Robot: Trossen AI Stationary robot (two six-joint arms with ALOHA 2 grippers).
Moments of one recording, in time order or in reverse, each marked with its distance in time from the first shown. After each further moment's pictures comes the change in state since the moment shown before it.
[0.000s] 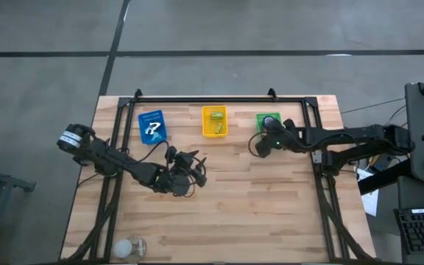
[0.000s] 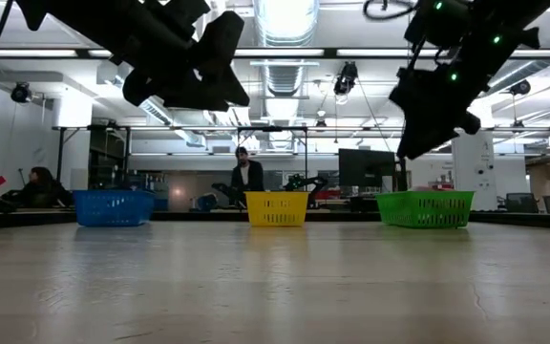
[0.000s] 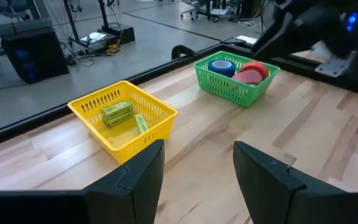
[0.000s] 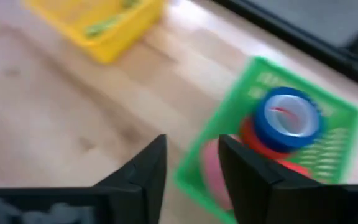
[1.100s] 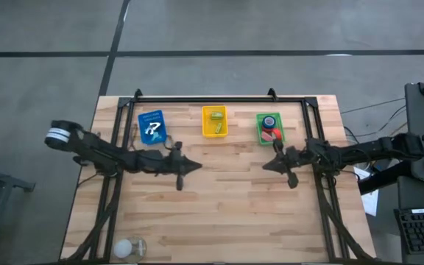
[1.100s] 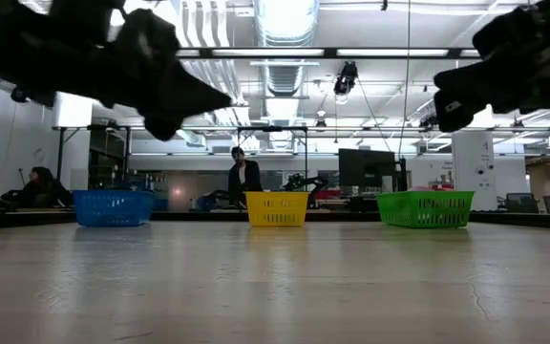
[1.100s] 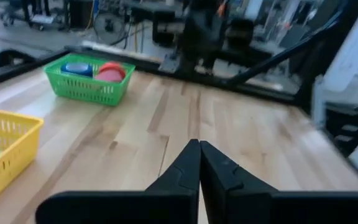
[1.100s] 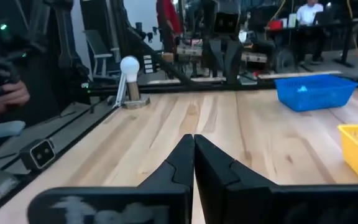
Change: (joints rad) left arm 0.209 -0.184 -0.468 0.762 0.868 0.366; right arm 0.092 -0.371 -0.637 1.184 -0.797 -0.460
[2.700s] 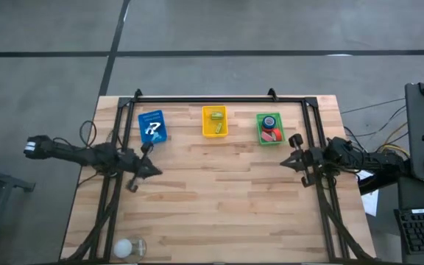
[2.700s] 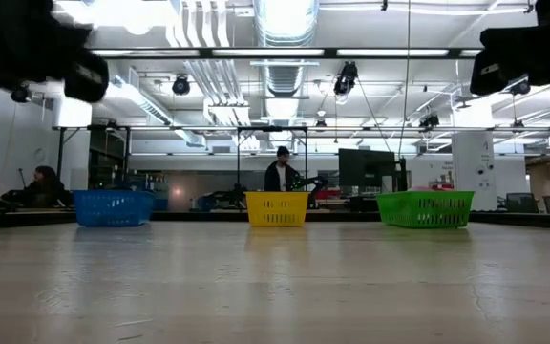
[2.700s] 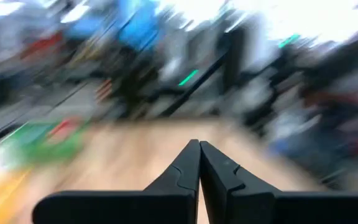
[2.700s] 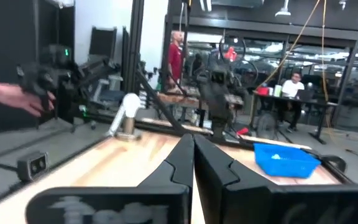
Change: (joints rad) left arm -0.008 -0.997 -0.354 -0.483 0.312 0.199; right arm 0.000 -0.767 -0.004 -0.588 -0.004 -0.185
